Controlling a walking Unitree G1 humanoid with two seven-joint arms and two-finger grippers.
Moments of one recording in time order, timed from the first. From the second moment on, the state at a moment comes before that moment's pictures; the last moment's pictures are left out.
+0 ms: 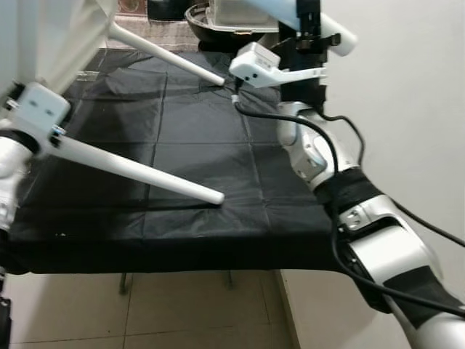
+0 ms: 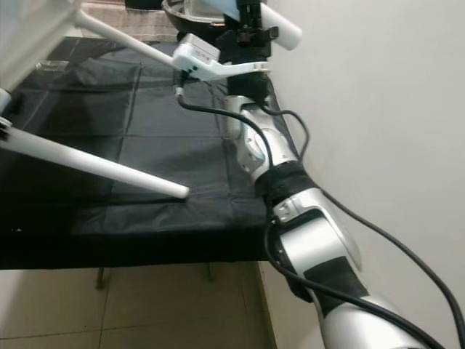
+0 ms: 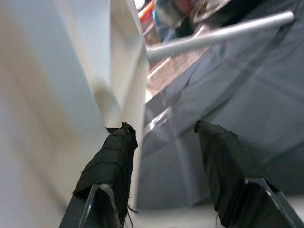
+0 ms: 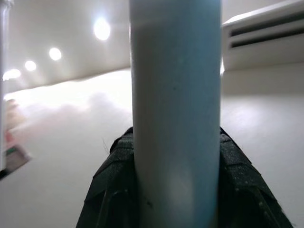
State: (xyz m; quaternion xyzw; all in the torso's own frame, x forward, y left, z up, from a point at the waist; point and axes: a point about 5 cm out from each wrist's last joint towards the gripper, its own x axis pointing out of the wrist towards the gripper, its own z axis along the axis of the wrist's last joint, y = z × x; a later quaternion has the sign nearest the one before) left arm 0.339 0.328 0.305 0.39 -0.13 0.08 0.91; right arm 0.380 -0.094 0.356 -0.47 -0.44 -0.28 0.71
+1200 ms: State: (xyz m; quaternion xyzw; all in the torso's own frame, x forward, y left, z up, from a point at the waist) left arm 0.383 0.234 0.349 0.45 -0.22 -0.09 0.86; right arm 0.414 -0.140 0.215 0.04 0.10 -0.19 0.97
